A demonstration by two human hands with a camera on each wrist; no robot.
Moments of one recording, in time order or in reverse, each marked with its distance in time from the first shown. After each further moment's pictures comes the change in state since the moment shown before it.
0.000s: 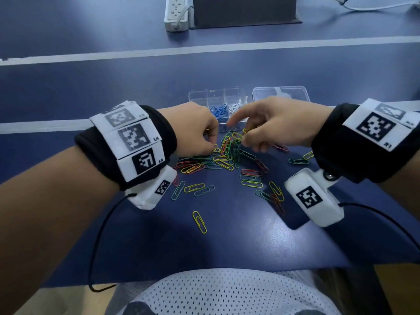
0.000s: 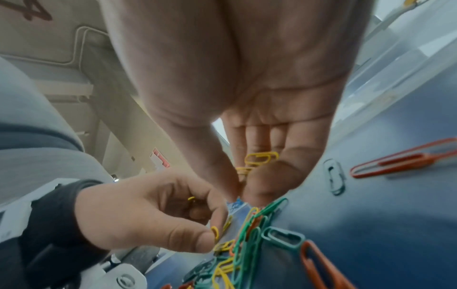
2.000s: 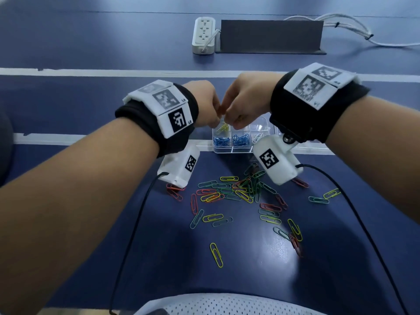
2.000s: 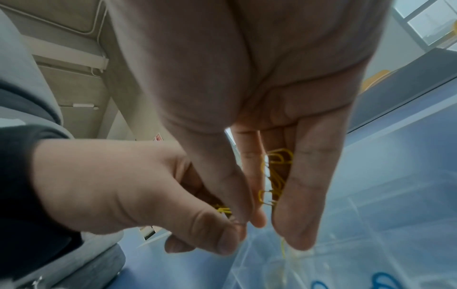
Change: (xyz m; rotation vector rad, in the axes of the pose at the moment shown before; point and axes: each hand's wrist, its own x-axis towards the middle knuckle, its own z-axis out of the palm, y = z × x) left_hand 0.048 -0.045 -0.047 -0.230 0.088 -0.342; right_hand 0.090 -0.077 -0.029 -0.344 0.108 0.080
